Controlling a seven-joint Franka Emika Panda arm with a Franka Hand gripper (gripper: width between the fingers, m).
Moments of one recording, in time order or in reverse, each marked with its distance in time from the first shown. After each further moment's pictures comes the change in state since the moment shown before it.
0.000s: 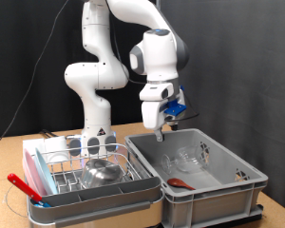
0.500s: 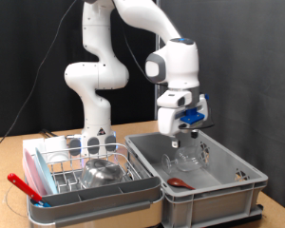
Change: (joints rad) arm 0.000 0.129 0.114 0.069 -0.135 0.071 0.406
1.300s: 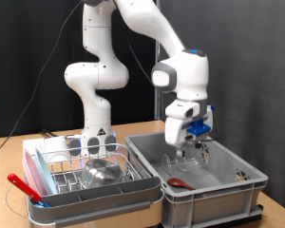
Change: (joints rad) arm 0.005 0.112 0.024 0.033 -0.177 0.020 0.173
